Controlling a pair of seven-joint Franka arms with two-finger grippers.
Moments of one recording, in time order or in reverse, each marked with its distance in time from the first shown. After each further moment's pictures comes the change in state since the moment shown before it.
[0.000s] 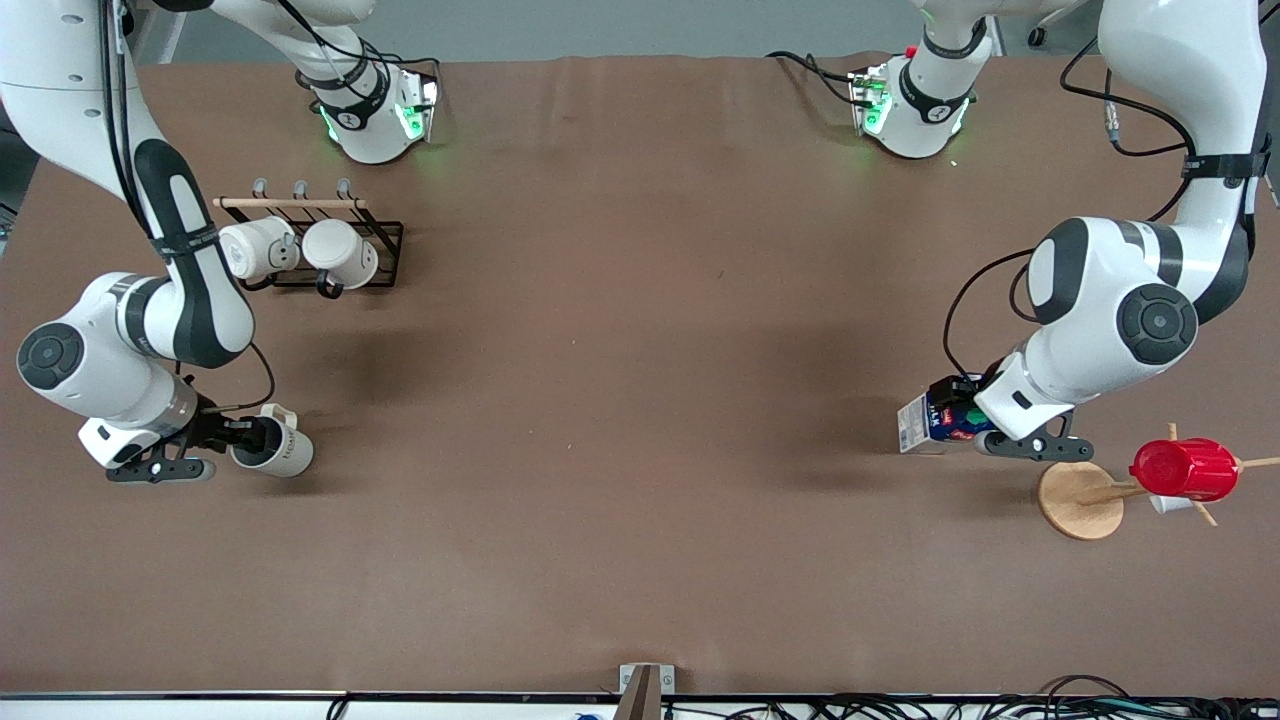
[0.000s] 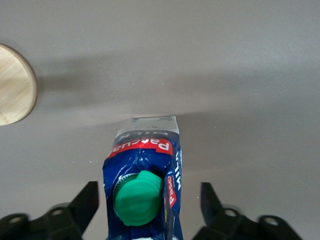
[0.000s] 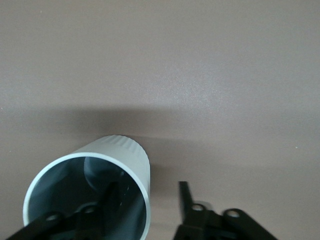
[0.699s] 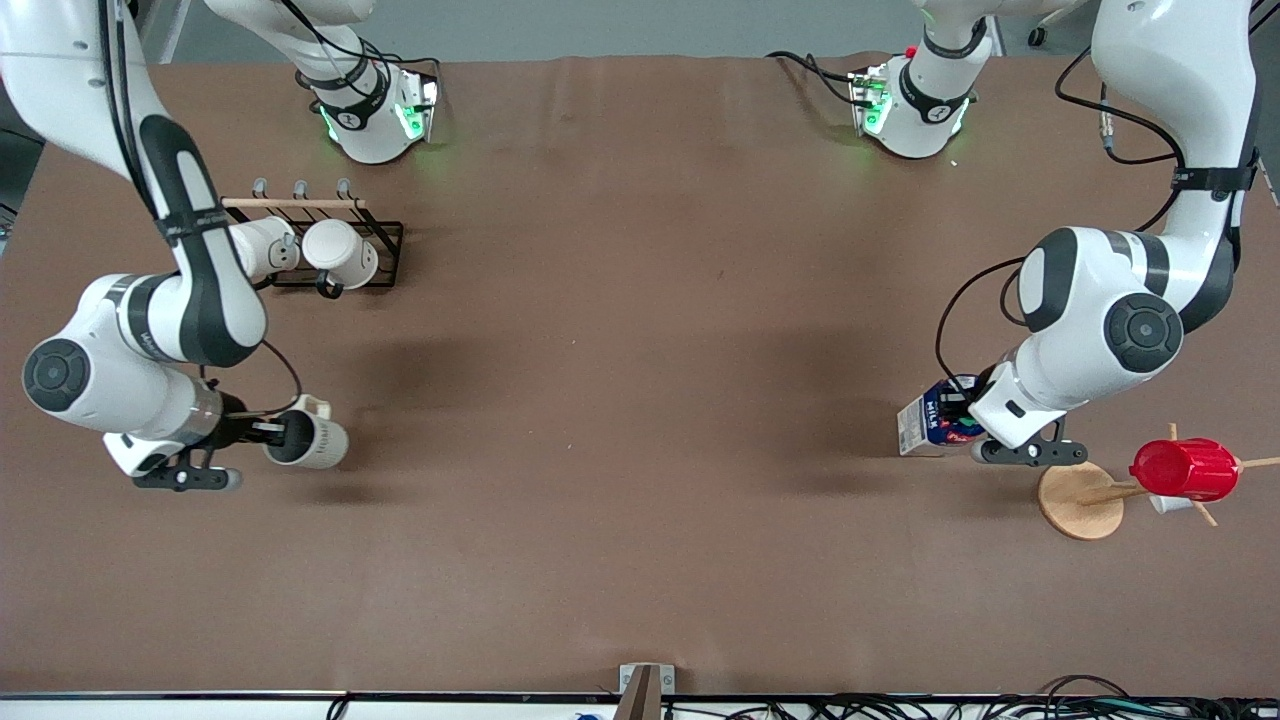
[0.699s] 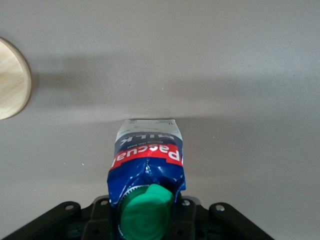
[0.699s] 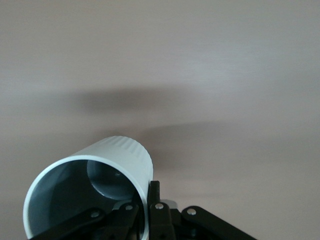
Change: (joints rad) left arm -0.002 0.022 -0.004 0.012 0.000 0.025 -0.073; right arm 0.037 -0.043 0.151 0.167 0.011 -0.331 0.284
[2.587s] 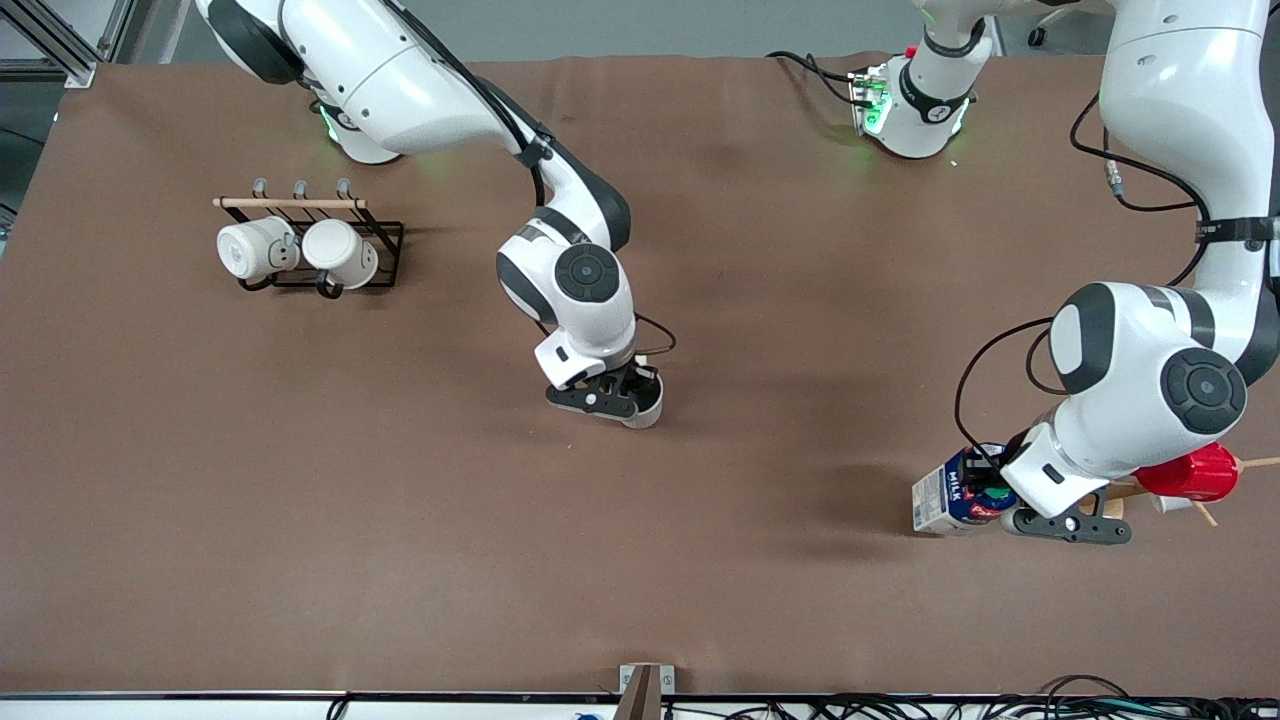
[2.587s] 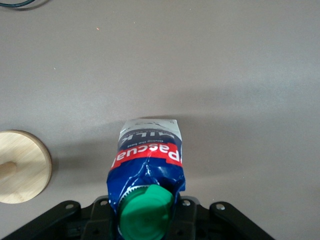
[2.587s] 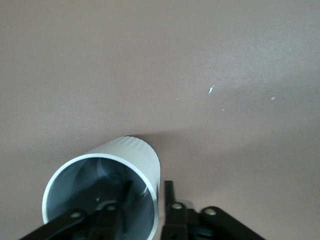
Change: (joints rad) left arm 0.001 0.209 0.009 0.365 0.003 -0.042 0.109; right arm 0.567 0.292 0.172 0.287 -0.282 0.111 1.000
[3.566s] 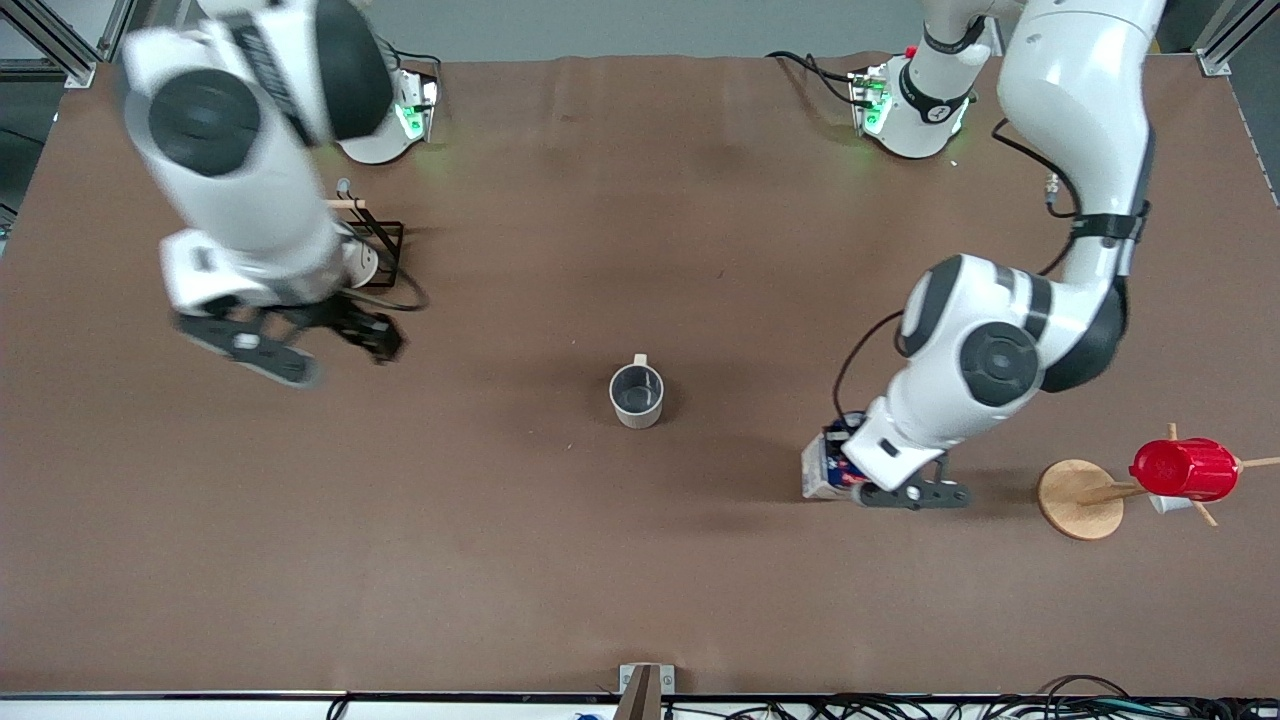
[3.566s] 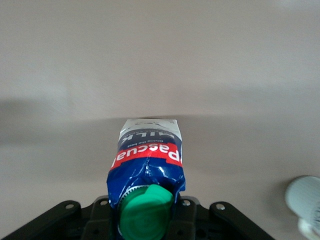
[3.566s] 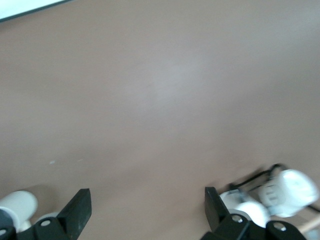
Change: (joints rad) left arm -0.261 0.010 -0.014 0.044 0.000 -0.087 -0.385; right arm -0.395 -0.522 0.020 0.058 -0.023 -0.693 -0.284
